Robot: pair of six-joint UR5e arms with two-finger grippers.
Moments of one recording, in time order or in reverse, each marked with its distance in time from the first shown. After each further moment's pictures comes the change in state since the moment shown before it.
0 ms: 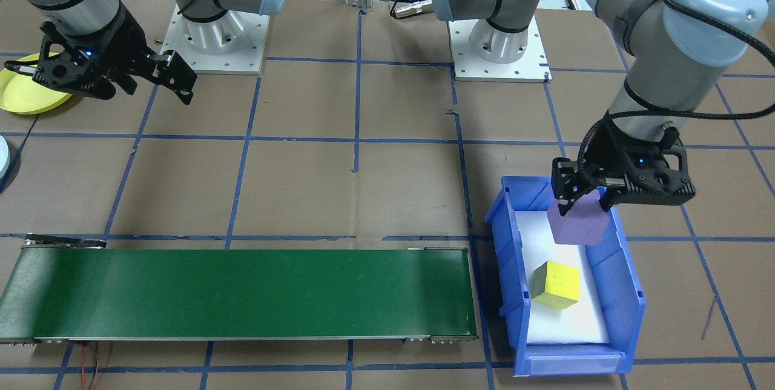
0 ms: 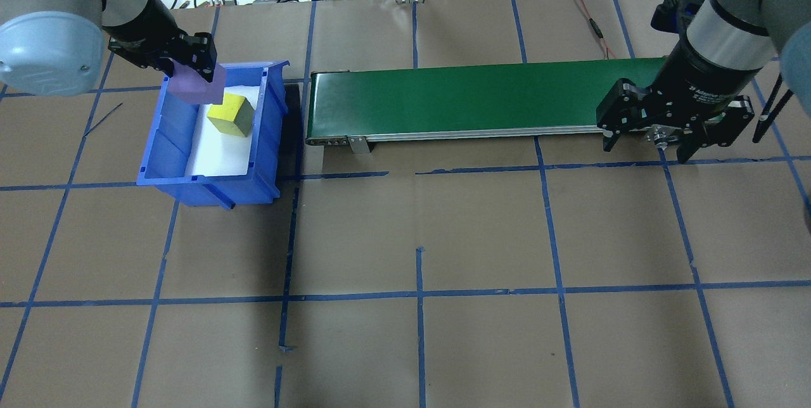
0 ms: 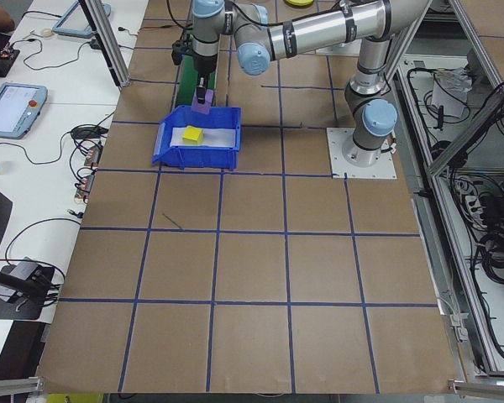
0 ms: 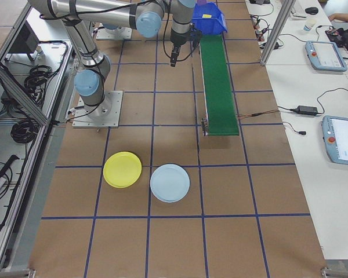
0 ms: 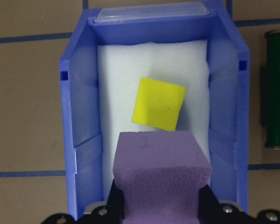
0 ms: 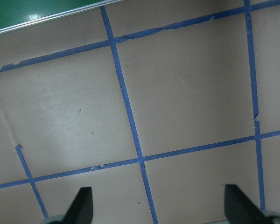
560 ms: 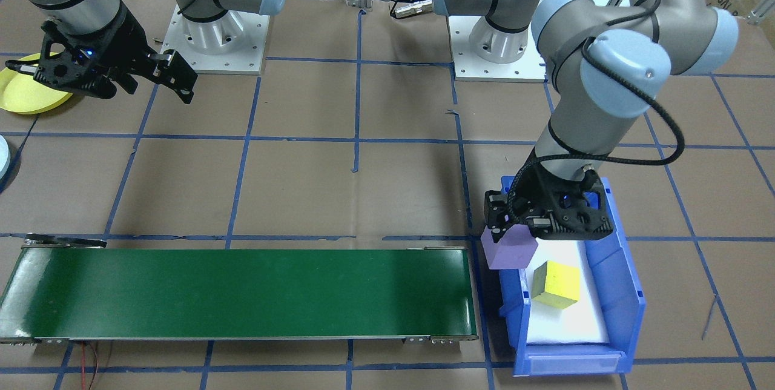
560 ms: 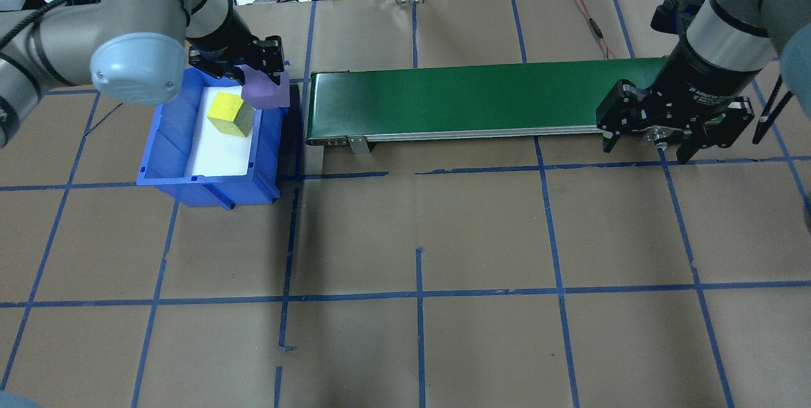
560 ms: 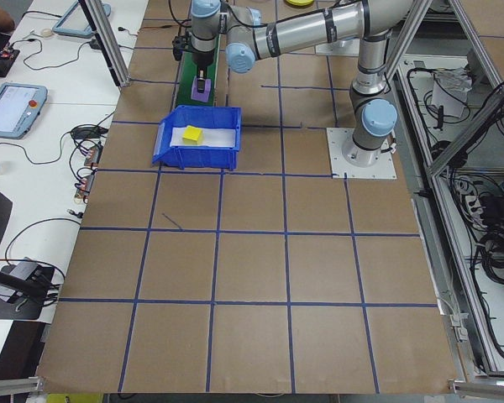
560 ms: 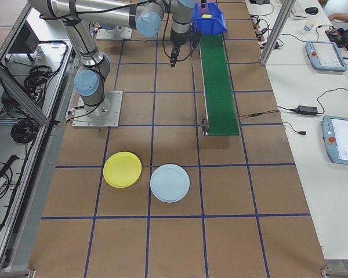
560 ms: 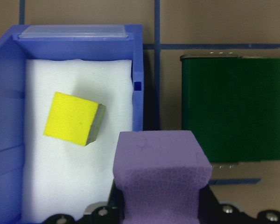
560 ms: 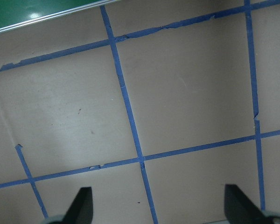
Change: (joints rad) left arm -0.106 -0.130 -0.011 0.130 -0.085 -0.220; right arm 0.000 -0.001 0.003 0.000 0.000 0.000
